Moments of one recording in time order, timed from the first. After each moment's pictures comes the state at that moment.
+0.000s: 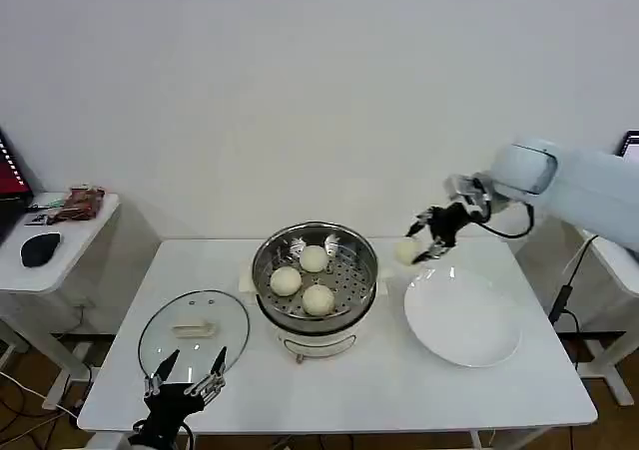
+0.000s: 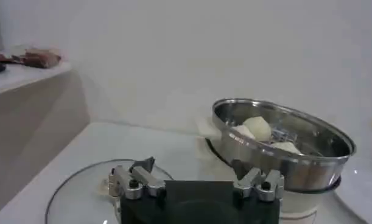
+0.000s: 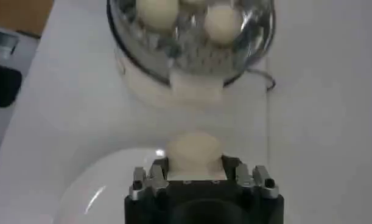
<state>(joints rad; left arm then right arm) 1.86 -1.00 -0.50 -2.40 -0.62 0.15 -0.39 0.81 0.80 -1.58 1.39 0.72 -0.13 -0.89</state>
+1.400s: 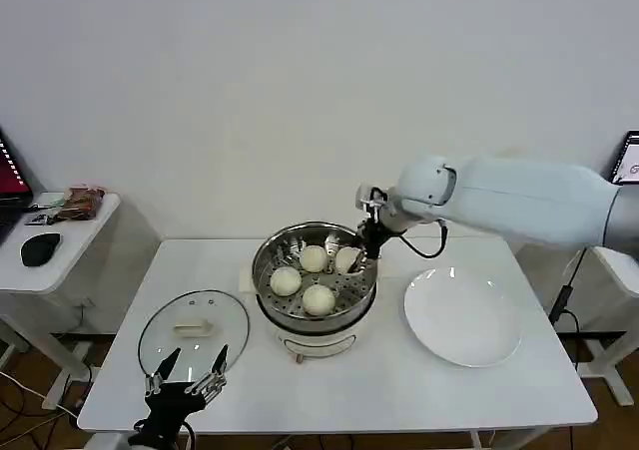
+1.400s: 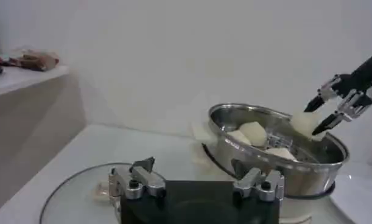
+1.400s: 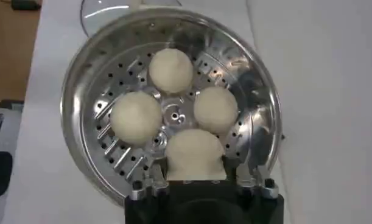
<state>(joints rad) 1.86 -1.01 -0.50 -2.41 -0.62 0.15 -0.39 0.70 1.04 -1.57 1.36 0.97 -0.46 -0.63</state>
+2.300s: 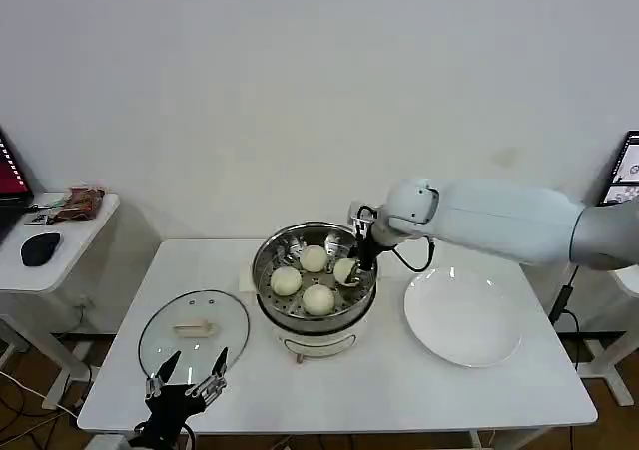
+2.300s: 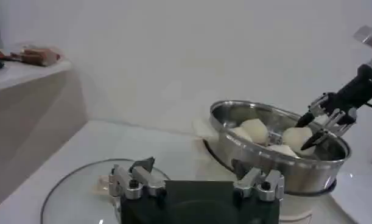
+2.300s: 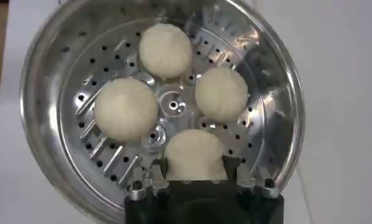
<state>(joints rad) 1.87 -1.01 -0.50 -2.40 -0.62 0.15 -0.39 0.59 1.07 -1.52 1.30 0.94 -0.51 -0.58</state>
